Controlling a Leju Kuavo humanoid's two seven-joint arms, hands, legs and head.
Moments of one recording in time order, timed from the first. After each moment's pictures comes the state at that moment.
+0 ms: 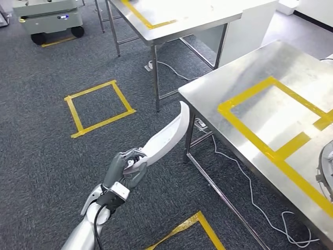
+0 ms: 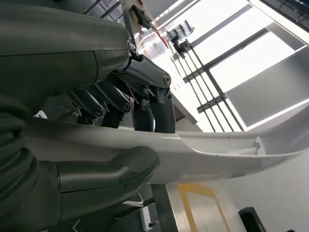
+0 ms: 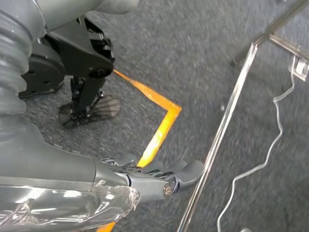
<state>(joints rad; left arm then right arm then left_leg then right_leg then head) -0.01 -0.20 -0.37 -1.26 -0.47 0.13 -0.66 0.34 0.32 -0.59 -1.02 0.21 0.00 -0.49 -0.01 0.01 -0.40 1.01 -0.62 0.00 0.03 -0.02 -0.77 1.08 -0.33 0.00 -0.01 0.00</state>
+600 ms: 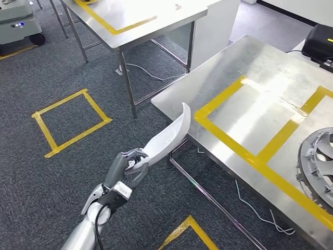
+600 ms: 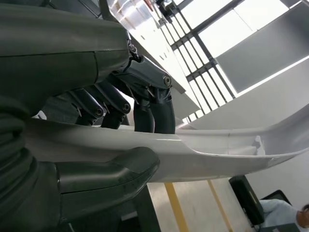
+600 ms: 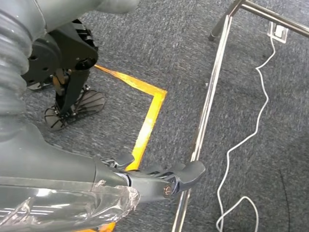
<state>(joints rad) -0.02 -0.20 -0.38 -1.25 -0.50 0.12 -0.64 0.33 0.32 -0.62 -0.99 0.24 0.02 -0.52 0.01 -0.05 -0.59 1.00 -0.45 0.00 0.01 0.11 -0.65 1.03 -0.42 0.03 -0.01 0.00</state>
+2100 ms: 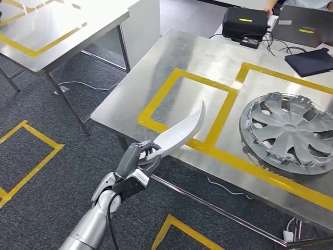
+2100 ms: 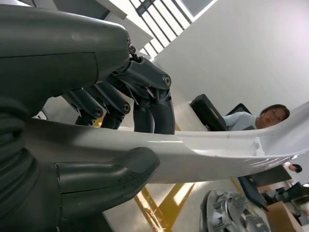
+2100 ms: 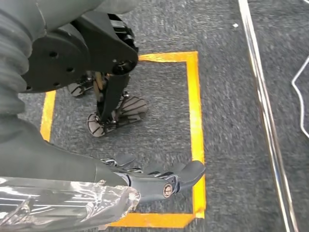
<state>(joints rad) -0.14 -0.21 -0.41 -1.16 -0.58 0.14 -0.57 0.07 0.28 -1.11 -0.54 0.66 0.06 -0.56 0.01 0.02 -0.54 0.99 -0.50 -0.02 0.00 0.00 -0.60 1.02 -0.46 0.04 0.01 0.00</state>
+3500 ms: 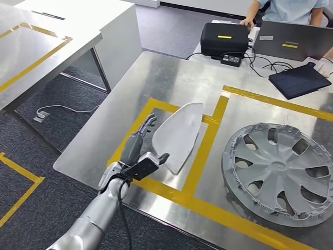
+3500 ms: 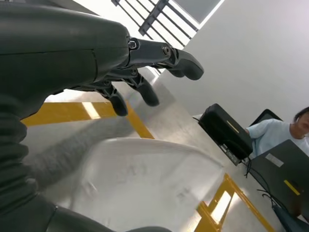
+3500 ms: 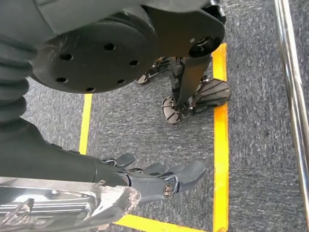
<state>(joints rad) -0.28 -0.24 -0.37 -0.93 -0.67 0.31 -0.50 0.00 0.27 -1.20 -0.32 0.91 -0.17 -0.36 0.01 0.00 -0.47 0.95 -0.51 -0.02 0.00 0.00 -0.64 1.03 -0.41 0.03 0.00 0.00</state>
